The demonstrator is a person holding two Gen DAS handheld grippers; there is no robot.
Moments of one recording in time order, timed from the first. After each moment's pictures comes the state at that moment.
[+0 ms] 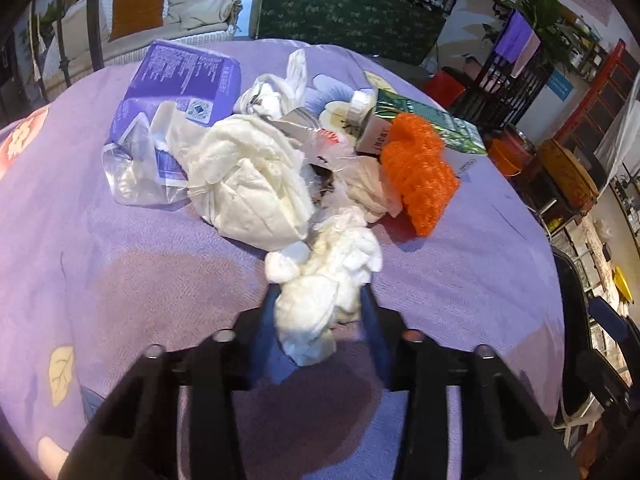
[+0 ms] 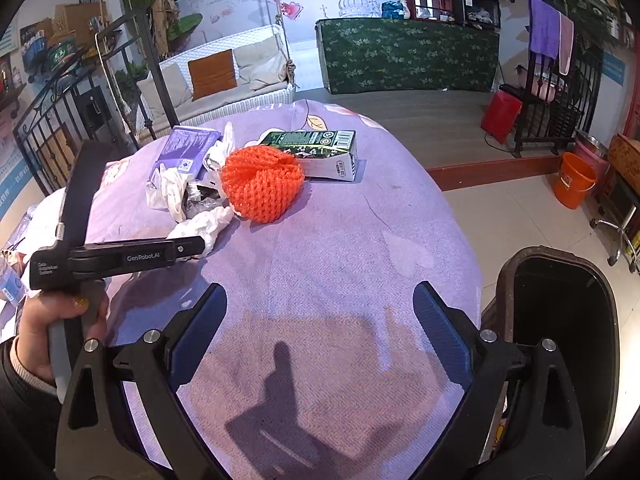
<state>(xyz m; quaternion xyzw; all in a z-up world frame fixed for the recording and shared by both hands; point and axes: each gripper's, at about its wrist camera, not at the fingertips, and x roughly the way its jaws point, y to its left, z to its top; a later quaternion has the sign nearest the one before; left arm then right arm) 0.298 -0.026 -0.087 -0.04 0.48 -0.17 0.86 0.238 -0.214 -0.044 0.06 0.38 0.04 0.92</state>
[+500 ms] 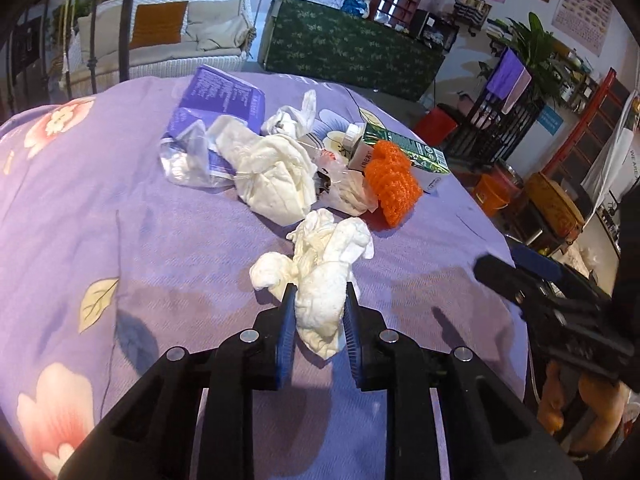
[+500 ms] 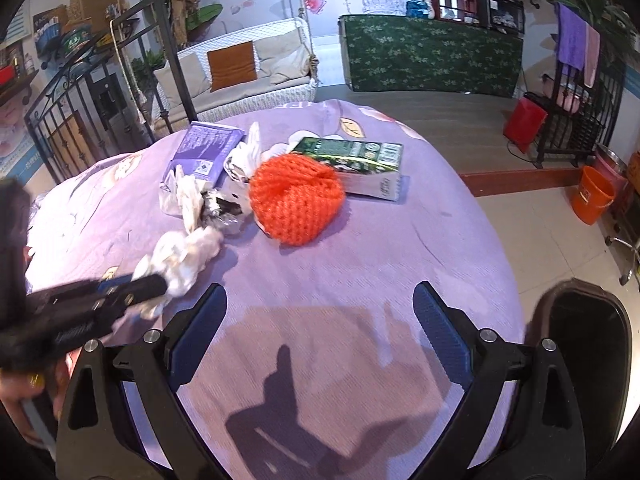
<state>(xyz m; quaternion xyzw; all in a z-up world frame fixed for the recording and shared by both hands) 0.232 0.012 -0.056 -0.08 0.43 -0.16 0.88 0.287 -0.183 -0.042 0.04 0.39 0.08 0.92</state>
